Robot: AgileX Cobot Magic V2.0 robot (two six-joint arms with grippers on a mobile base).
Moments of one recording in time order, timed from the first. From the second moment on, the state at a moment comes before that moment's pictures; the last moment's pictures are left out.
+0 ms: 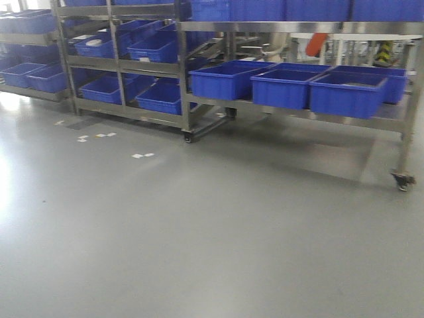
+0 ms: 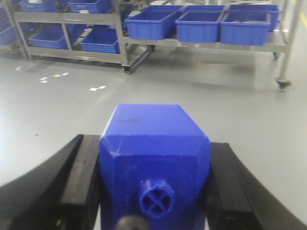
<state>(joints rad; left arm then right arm) -0.32 0.14 -0.40 0.25 0.55 -0.21 0.38 -0.01 -0.39 -0.33 0.58 0.25</state>
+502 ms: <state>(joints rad) -0.32 0.14 -0.40 0.25 0.55 -0.21 0.38 -0.01 -0.39 -0.33 0.58 0.25</state>
